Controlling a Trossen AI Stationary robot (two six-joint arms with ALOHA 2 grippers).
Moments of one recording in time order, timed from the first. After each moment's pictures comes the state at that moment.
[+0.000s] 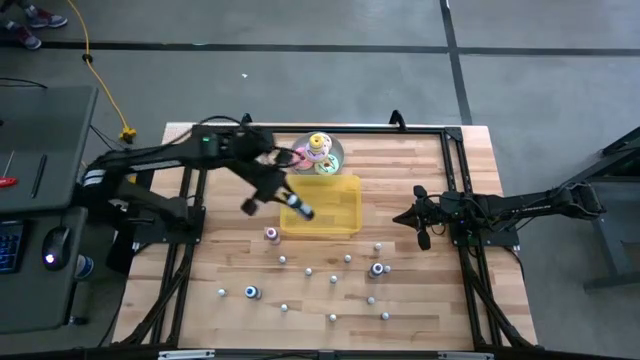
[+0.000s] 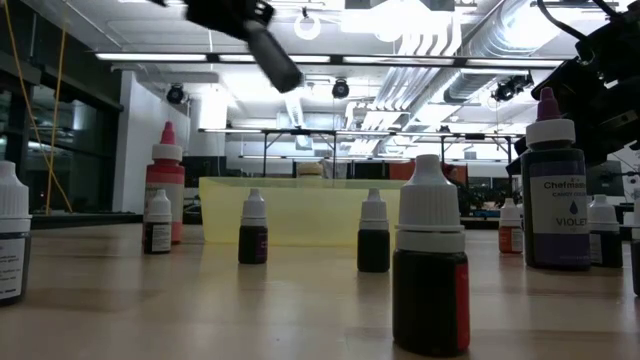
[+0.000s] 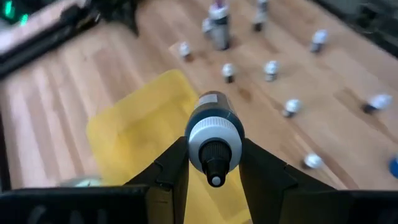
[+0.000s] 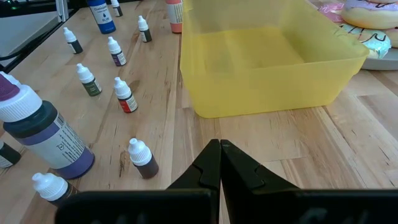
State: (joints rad) left arm 0.21 1.32 1.29 -0.78 0.38 0.68; right arm 0.00 0.46 0.01 0.05 0.00 0.13
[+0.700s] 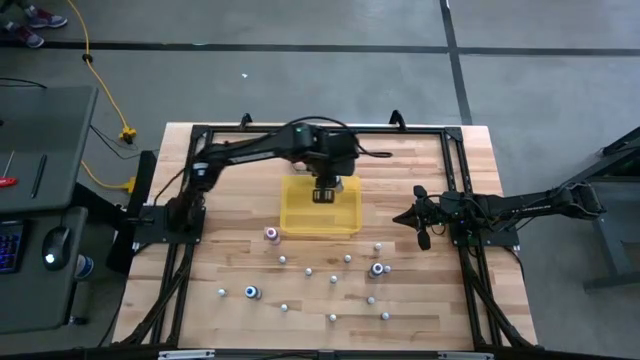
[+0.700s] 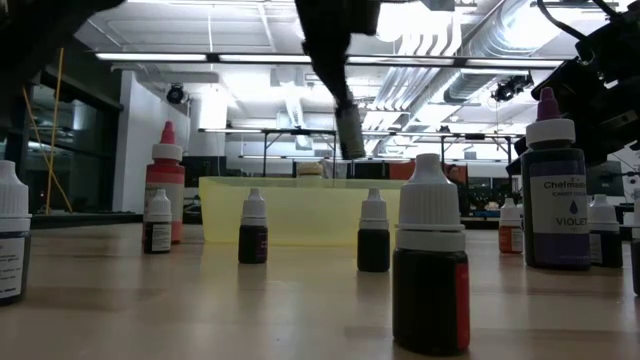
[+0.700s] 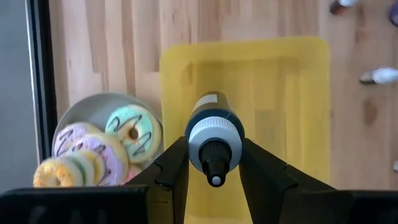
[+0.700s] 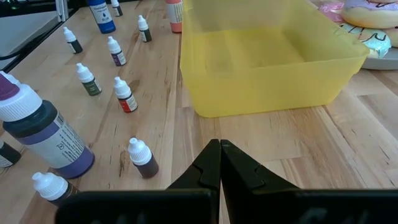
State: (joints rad) left arm 0.16 2.13 2.29 -1.33 -0.08 0.23; right arm 0.00 0.46 0.01 0.05 0.00 0.13
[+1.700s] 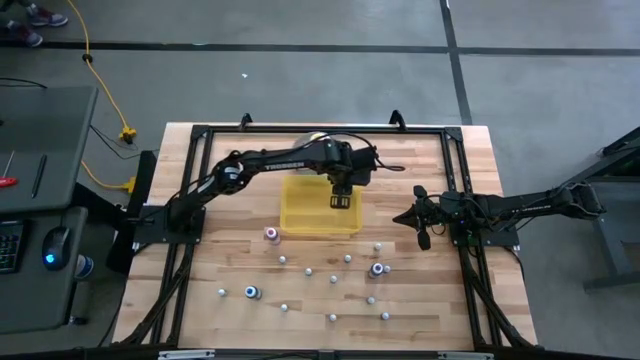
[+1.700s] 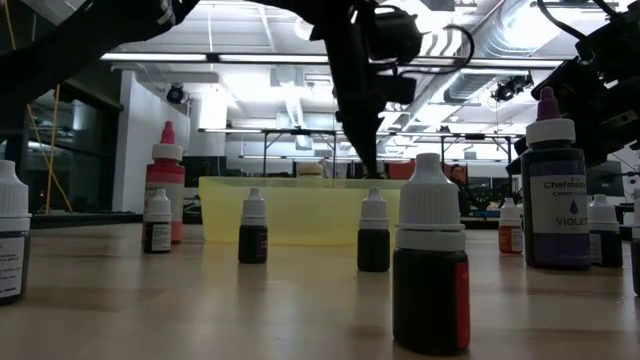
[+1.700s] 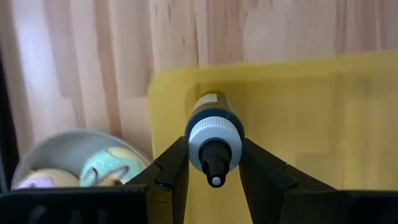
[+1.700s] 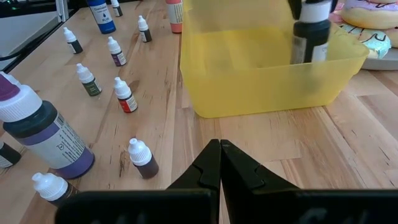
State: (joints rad) left arm 0.18 2.35 2.32 -1.18 -0.11 0.29; right arm 0.00 0.46 0.01 0.05 0.00 0.13
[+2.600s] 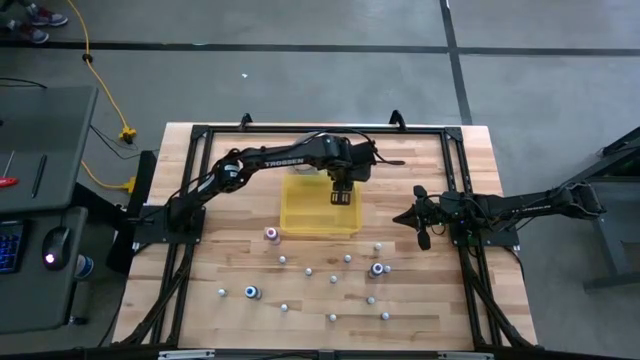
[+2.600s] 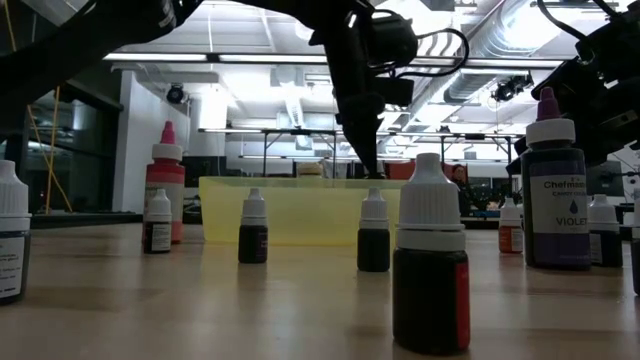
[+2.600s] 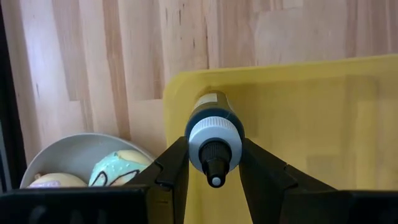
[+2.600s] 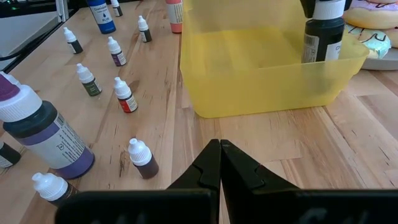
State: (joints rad) left arm 0.20 2.35 2.32 -1.17 -0.10 0.31; right arm 0.00 0.46 0.01 0.05 0.00 0.13
